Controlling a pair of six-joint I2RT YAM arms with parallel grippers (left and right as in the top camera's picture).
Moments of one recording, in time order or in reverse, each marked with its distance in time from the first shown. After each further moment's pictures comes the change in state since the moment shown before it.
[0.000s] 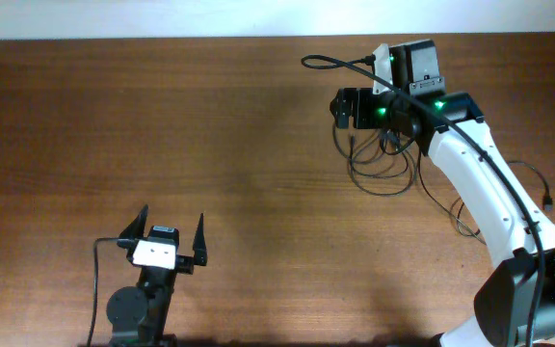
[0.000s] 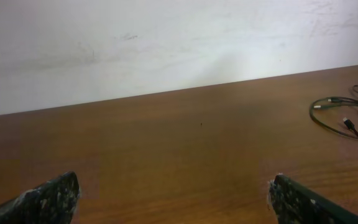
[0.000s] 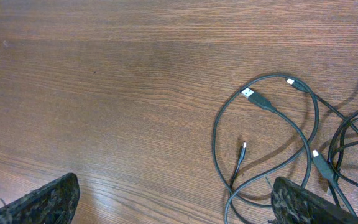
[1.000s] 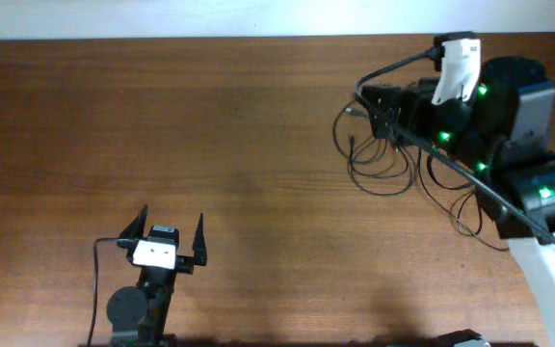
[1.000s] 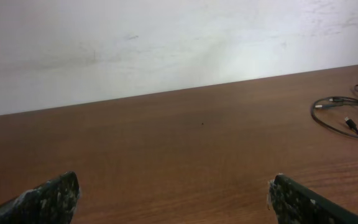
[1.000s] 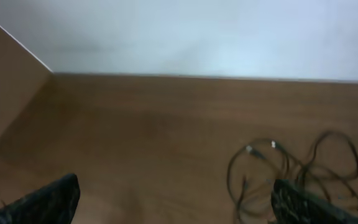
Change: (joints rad) left arm 0.000 0.000 0.000 0.000 -0.004 0.003; right arm 0.000 -0.465 -0.007 -0.080 0.000 0.000
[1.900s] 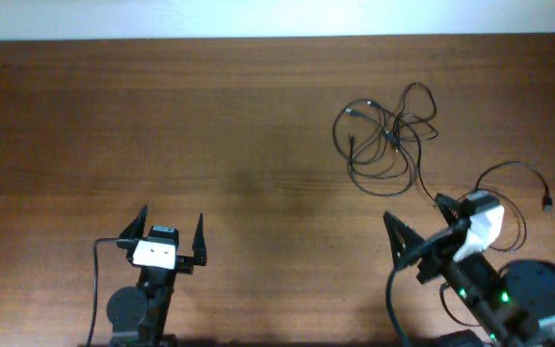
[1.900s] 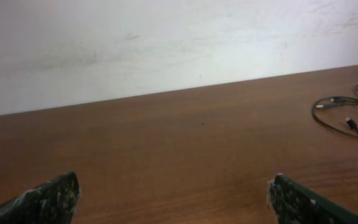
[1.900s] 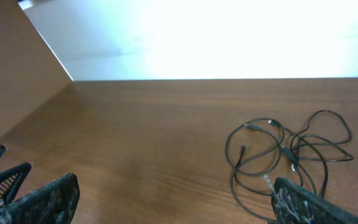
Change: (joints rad) left arm 0.000 -0.001 0.000 -0.001 -0.003 0.000; right arm 0.000 -0.904 -0.844 0.225 0.000 0.001
